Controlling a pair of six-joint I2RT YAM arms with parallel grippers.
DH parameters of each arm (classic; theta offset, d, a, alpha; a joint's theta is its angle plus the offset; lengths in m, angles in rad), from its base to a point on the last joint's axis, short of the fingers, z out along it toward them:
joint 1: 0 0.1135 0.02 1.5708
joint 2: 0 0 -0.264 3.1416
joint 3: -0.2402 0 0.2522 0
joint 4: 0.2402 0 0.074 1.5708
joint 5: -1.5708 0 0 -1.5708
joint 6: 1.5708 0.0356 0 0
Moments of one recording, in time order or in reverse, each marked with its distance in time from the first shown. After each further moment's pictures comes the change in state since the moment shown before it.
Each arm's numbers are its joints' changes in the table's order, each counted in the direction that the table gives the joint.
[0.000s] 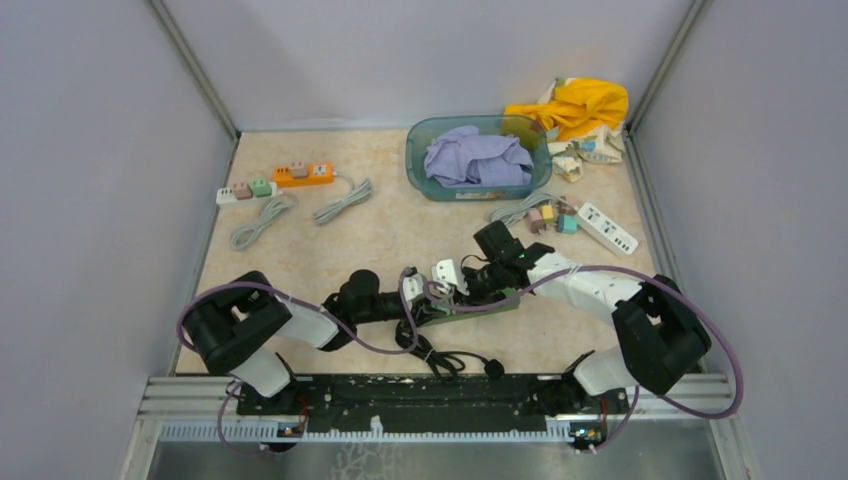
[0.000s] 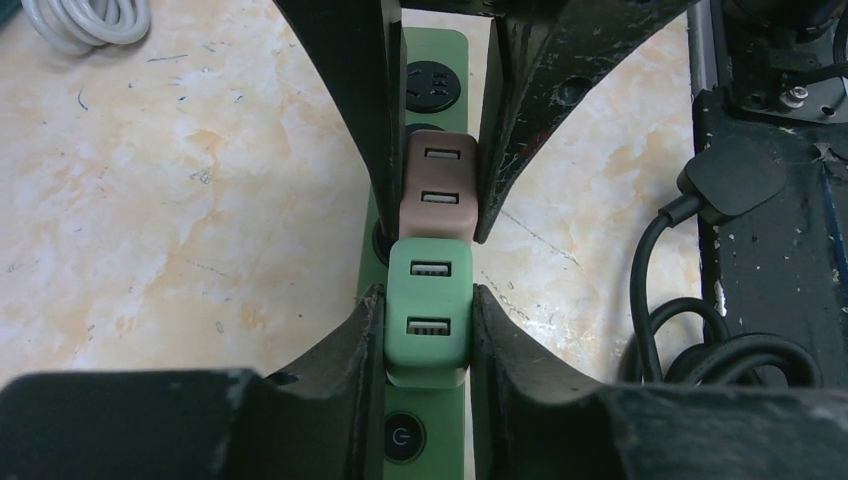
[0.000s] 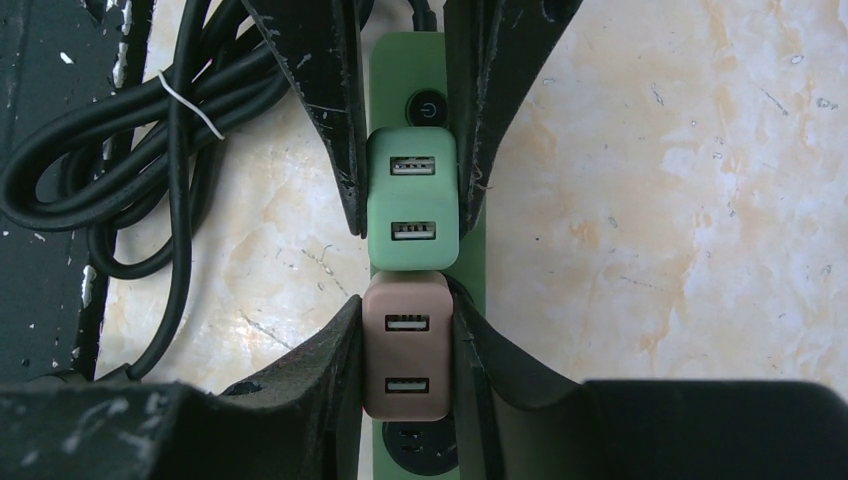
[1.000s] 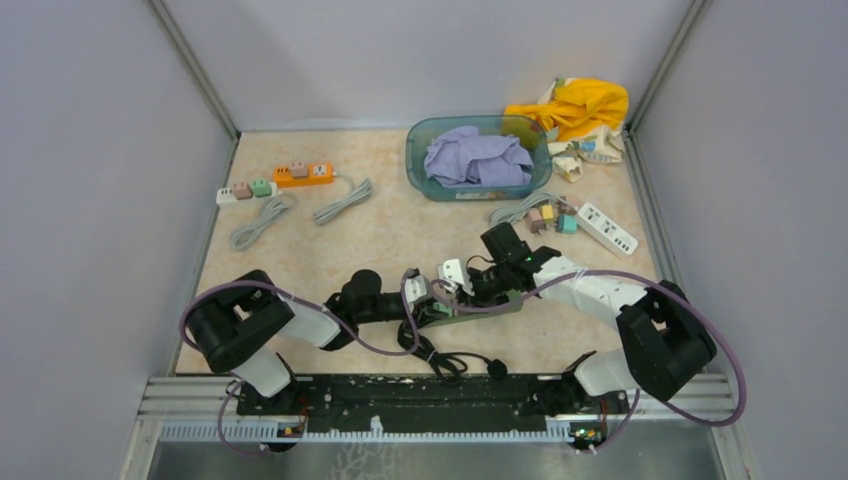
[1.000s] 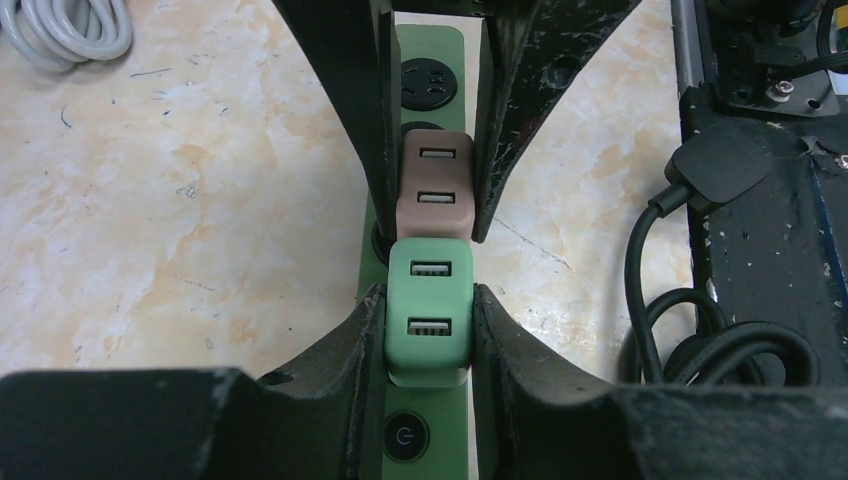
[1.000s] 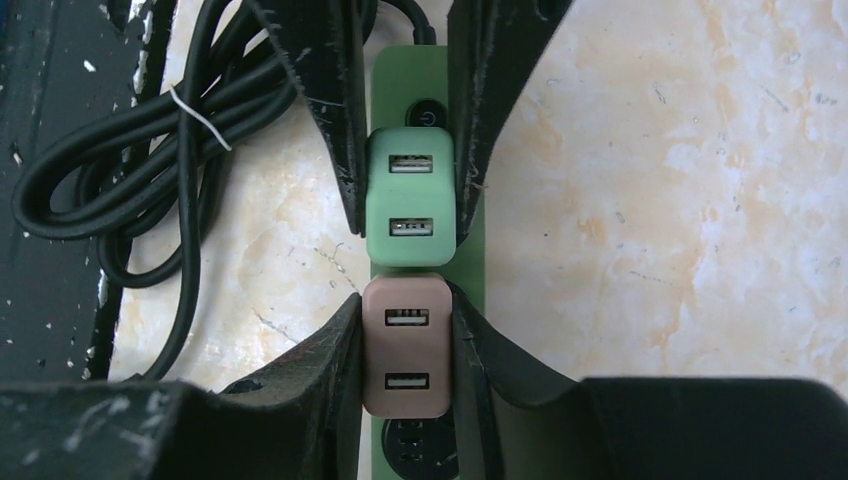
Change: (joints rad) left arm -0.002 -0.014 -0.011 -0.004 -0.010 0.034; right arm -0.034 0.038 0.046 -0.026 0.068 -0.016
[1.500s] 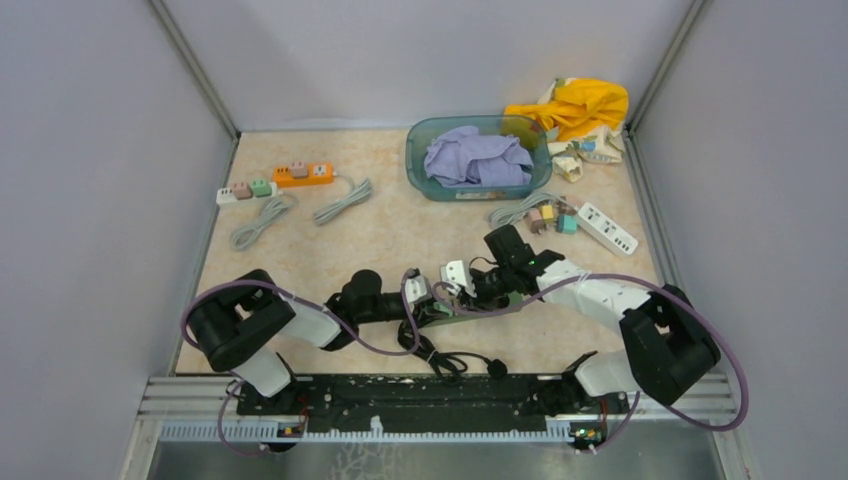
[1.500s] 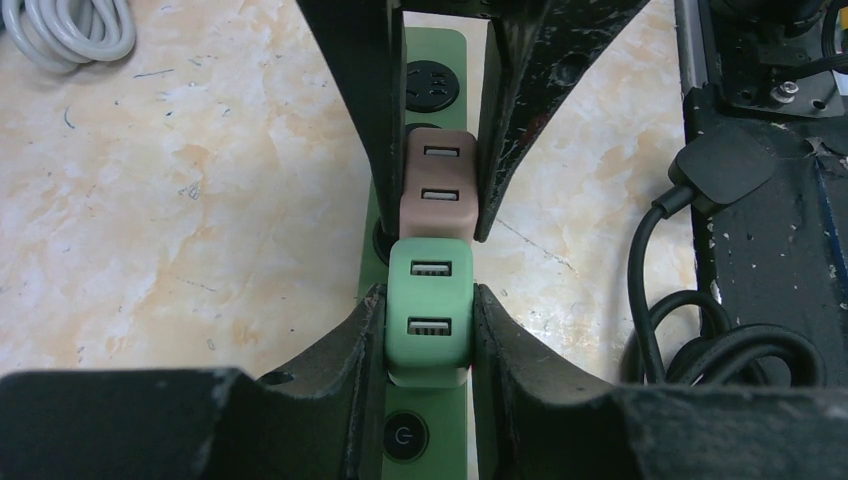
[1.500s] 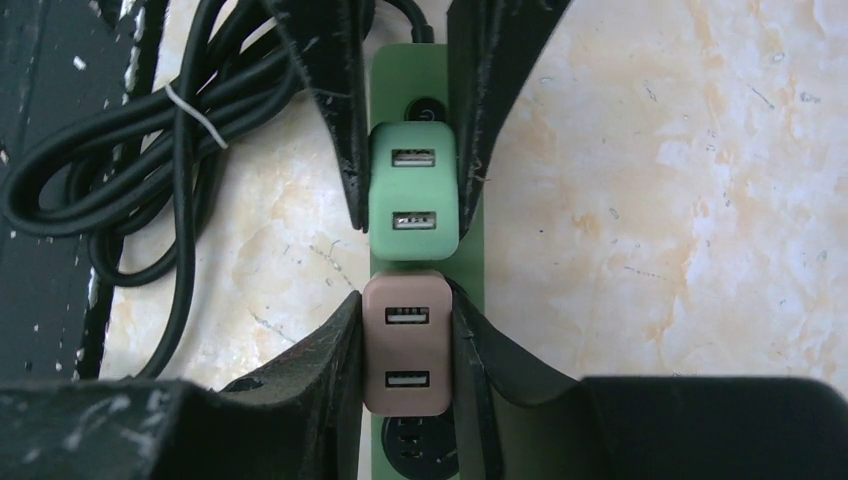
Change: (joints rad) left arm 0.000 -0.006 0.000 -0.005 -0.002 -0.005; right arm -0.014 0.011 0.024 -0.047 -0.016 0.056
